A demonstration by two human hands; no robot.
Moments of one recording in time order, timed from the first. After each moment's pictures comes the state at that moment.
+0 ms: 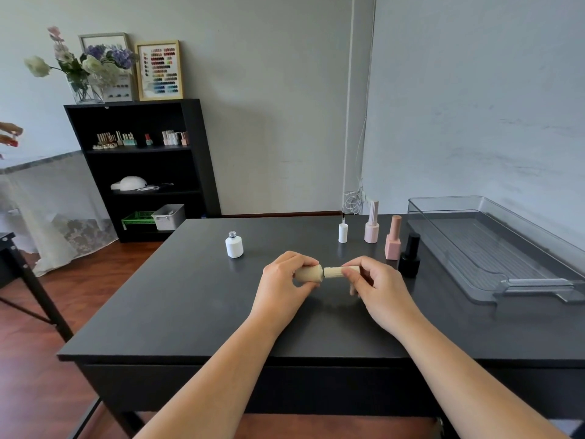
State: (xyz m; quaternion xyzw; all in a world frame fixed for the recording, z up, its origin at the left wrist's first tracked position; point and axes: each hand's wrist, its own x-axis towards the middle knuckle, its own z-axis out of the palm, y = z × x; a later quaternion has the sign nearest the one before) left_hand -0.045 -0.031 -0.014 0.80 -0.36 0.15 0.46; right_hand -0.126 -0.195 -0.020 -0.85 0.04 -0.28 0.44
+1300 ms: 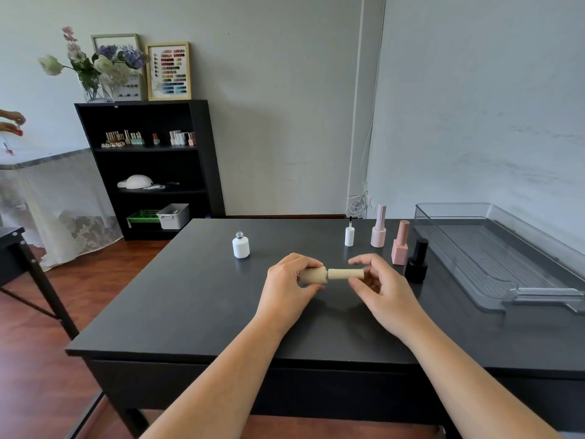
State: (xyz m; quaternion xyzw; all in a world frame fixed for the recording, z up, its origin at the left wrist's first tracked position) left_hand -0.045 -0.029 -0.012 0.80 -0.34 0.14 0.47; right_hand -0.126 -0.197 -0.023 -0.85 0.03 -0.25 0.46
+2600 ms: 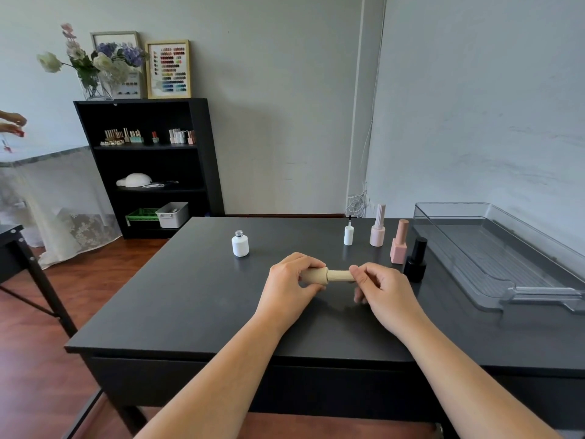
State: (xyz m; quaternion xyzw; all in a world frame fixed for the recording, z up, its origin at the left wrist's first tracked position) left_hand -0.045 -0.030 -0.012 0.81 -0.36 0.13 0.45; right_hand -0.126 -0.196 -0.021 -0.86 0.05 -0.26 0.43
